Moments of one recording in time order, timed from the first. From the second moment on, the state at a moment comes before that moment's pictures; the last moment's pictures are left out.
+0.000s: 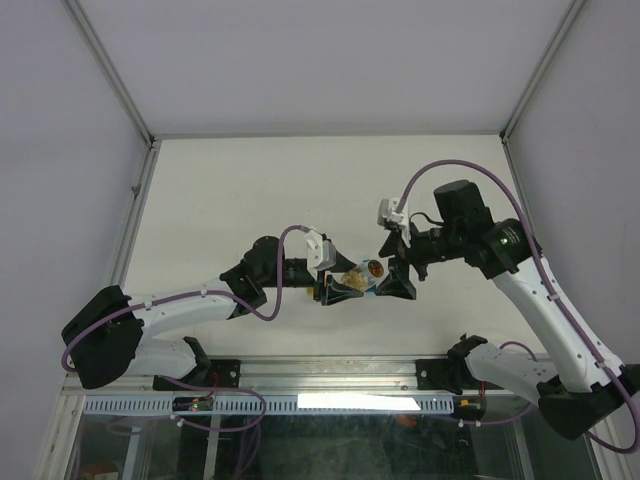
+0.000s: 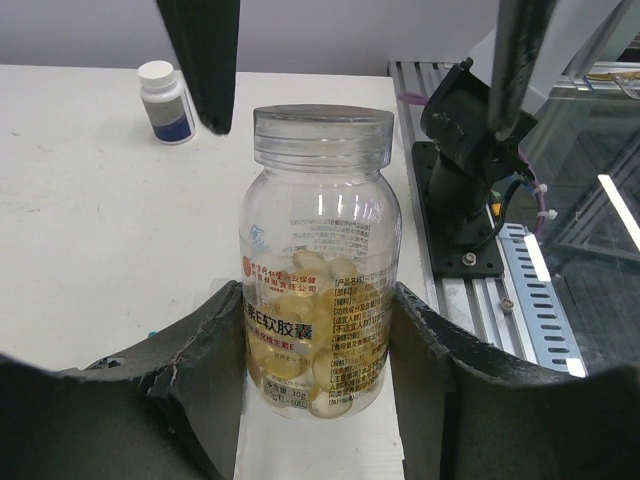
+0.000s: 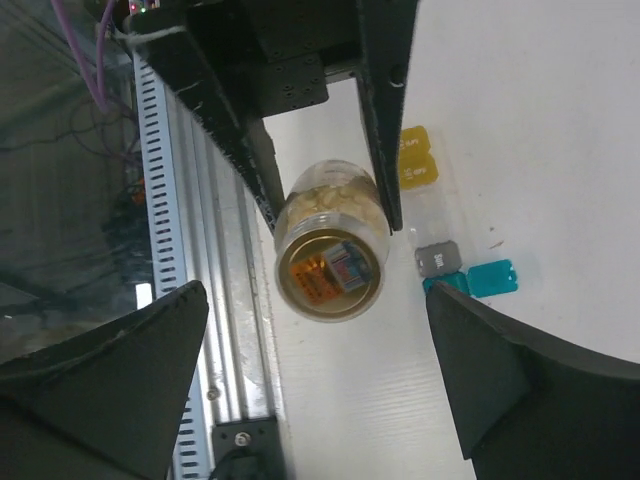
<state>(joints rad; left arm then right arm) -0.94 1.27 0.60 0.66 0.61 0.00 0.52 0.99 1.21 -1.06 -0.80 -0.58</state>
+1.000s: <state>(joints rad) -0.94 1.28 0.60 0.65 0.60 -0.01 0.57 1.13 1.28 -1.07 -0.71 -0.36</state>
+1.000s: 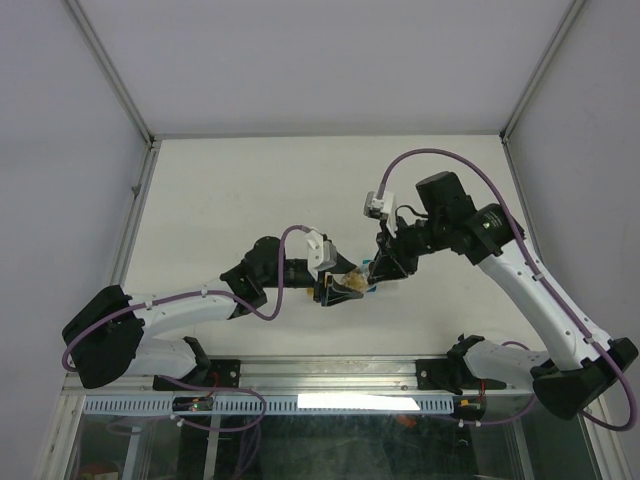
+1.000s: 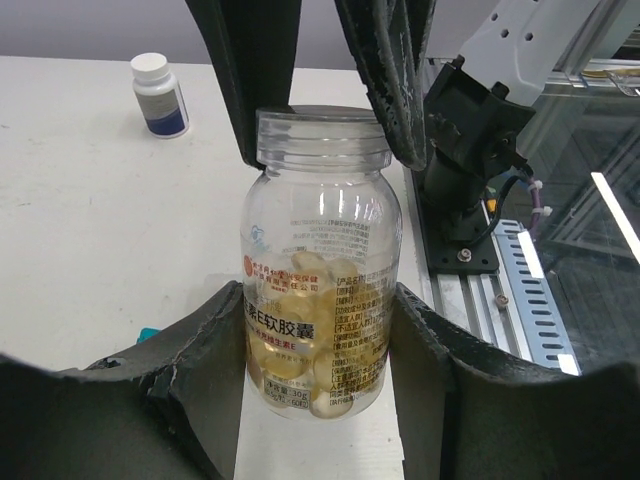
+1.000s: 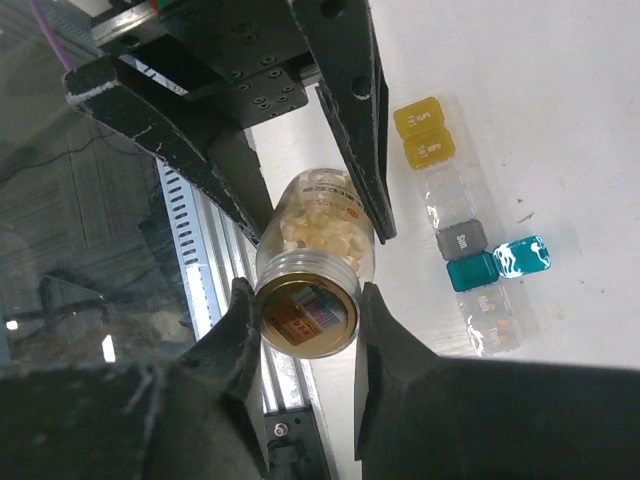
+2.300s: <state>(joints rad) -0.89 1.40 0.69 0.63 0.79 -0.08 0.59 0.93 1.19 -1.00 -0.63 -0.41</state>
